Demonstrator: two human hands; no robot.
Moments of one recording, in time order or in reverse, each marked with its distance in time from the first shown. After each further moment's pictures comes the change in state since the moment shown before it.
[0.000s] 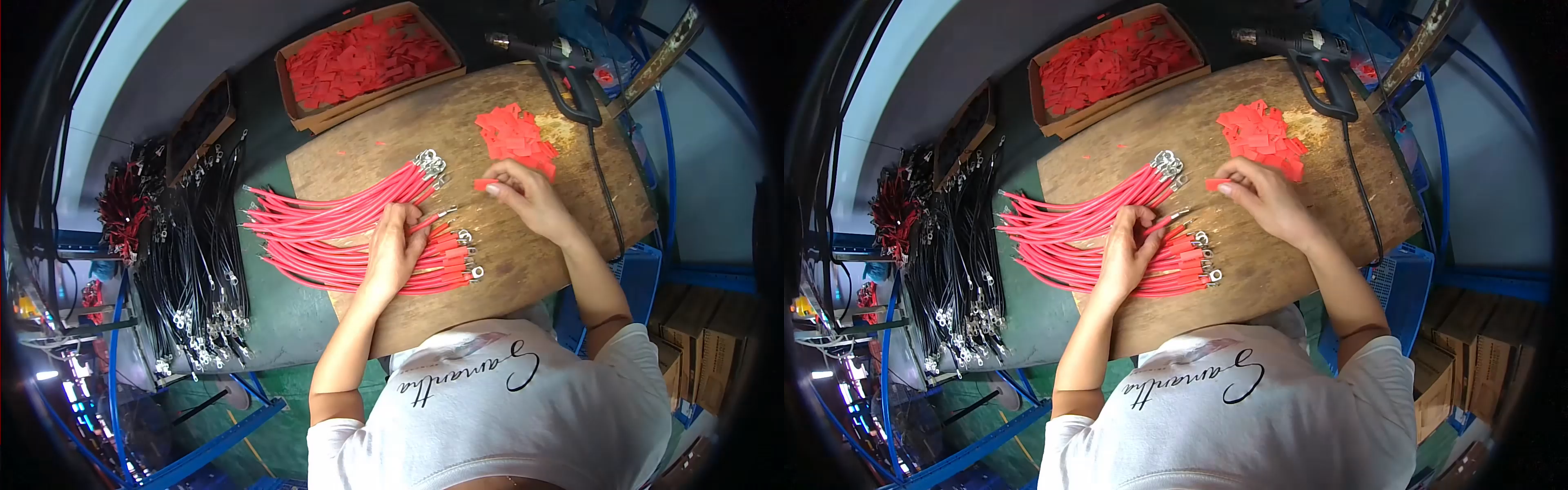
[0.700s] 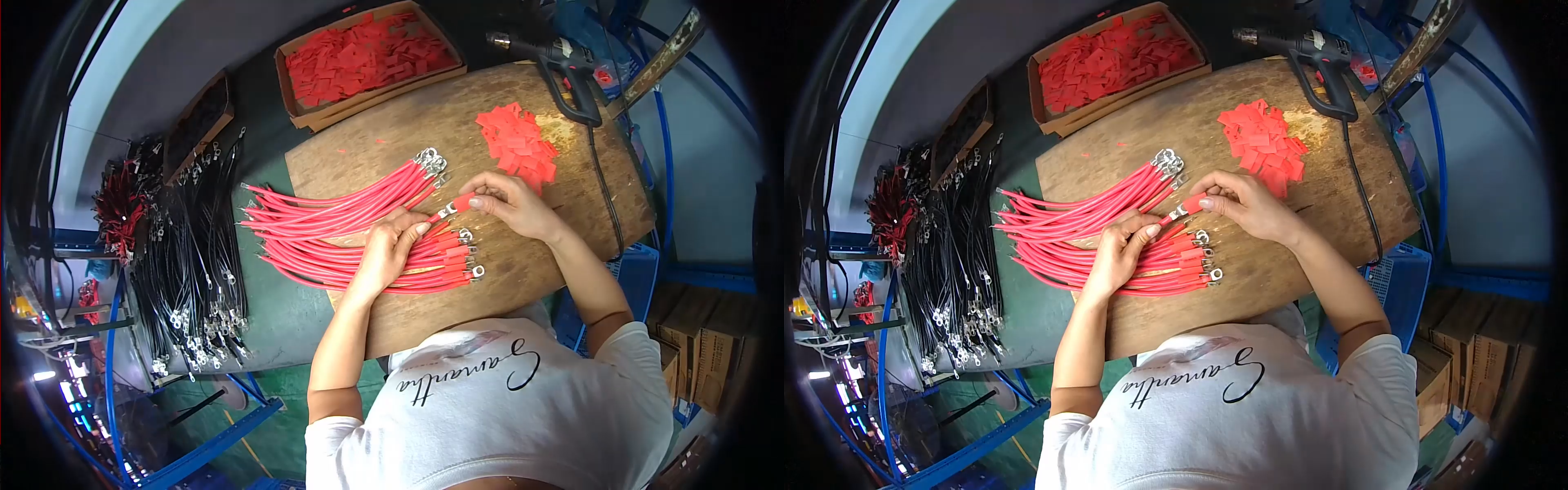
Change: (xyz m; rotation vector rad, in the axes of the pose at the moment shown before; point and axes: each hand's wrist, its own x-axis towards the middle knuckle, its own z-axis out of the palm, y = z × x) left_hand 0.001 -0.014 -0.009 -0.220 -0.184 -0.031; right_hand 0.007 0.004 0.017 0.244 -0.234 0.007
